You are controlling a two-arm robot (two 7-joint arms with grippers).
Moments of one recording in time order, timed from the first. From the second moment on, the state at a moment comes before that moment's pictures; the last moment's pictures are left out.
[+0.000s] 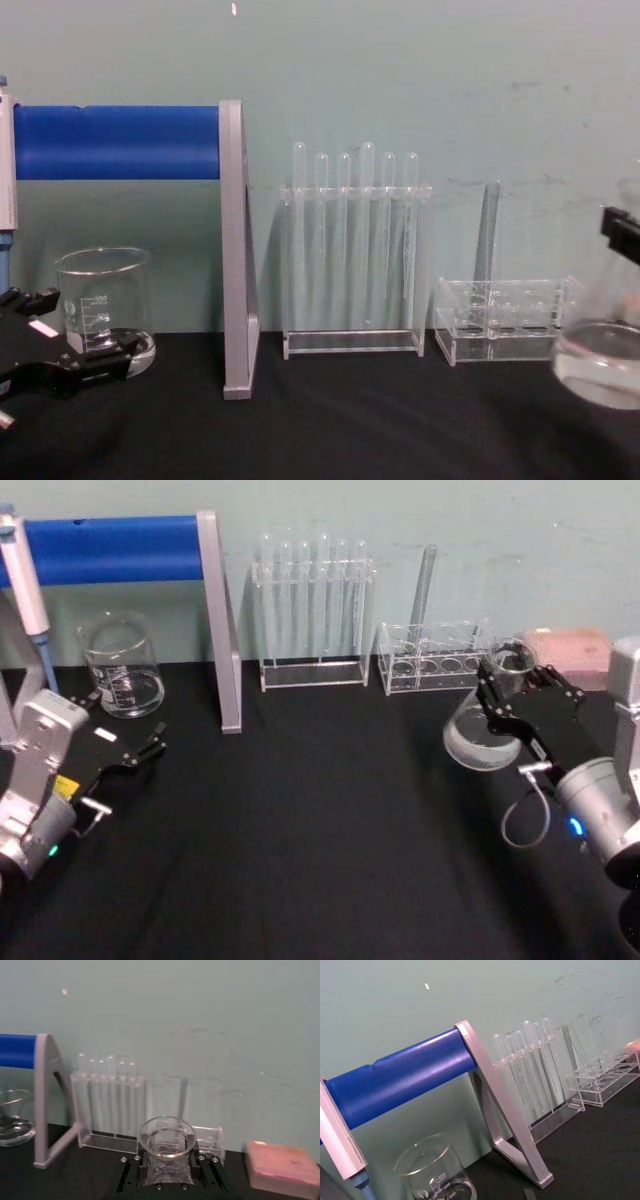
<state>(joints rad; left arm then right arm) -0.20 0.60 0.45 -1.41 -0.25 -0.12 0.03 -0.02 0.28 -0.17 -1.78 0.22 0.06 0.02</state>
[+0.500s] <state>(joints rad) -0.20 0.60 0.45 -1.41 -0.25 -0.12 0.03 0.09 0.25 -0.28 -1.70 0.22 0.07 0.23</state>
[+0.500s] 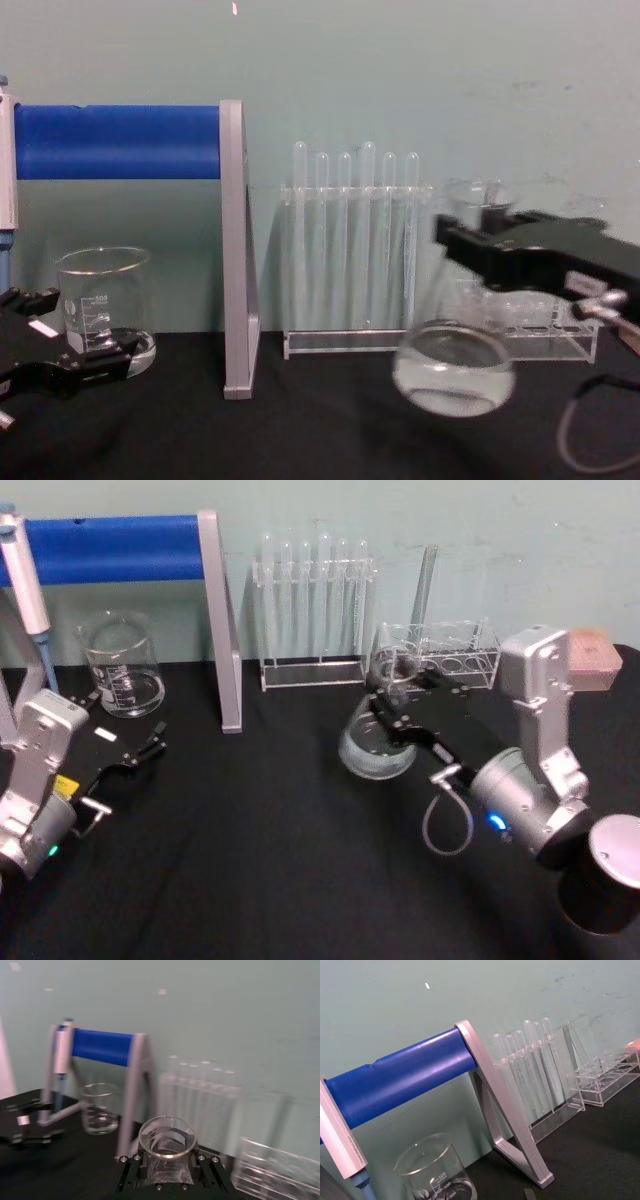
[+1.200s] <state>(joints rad) -0.20 0.60 0.45 -1.41 -0.25 -0.12 0.03 0.14 0.26 -0.37 -1.67 0.24 0.05 0.31</state>
